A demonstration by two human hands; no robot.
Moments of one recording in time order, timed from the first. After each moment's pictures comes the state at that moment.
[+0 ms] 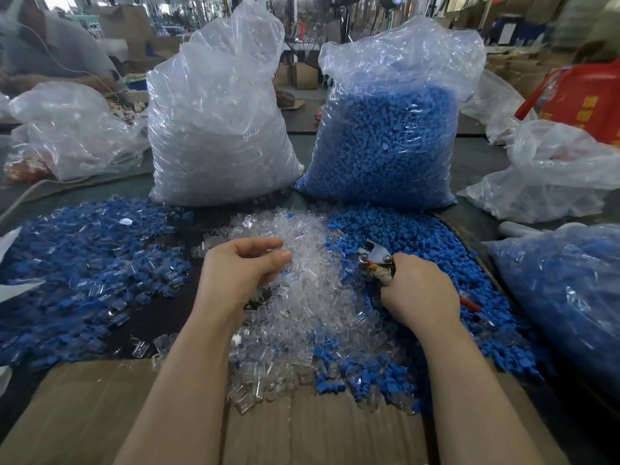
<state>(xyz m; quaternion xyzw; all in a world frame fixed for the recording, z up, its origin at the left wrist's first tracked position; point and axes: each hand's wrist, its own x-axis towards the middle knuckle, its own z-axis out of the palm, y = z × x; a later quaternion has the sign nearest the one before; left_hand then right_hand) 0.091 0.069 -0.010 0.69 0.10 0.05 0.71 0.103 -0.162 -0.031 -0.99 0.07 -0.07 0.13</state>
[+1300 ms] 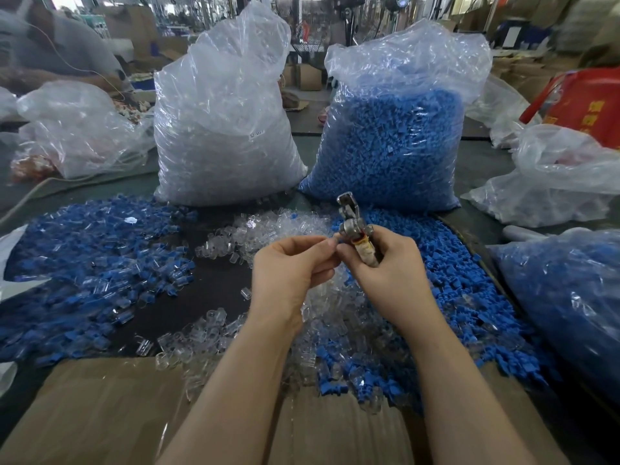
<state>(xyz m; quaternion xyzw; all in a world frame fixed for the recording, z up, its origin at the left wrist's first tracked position) 0.079 0.009 0.005 0.57 0.10 0.03 0.82 0.094 -0.126 -0.007 -0.83 -0.12 -0.16 0.52</state>
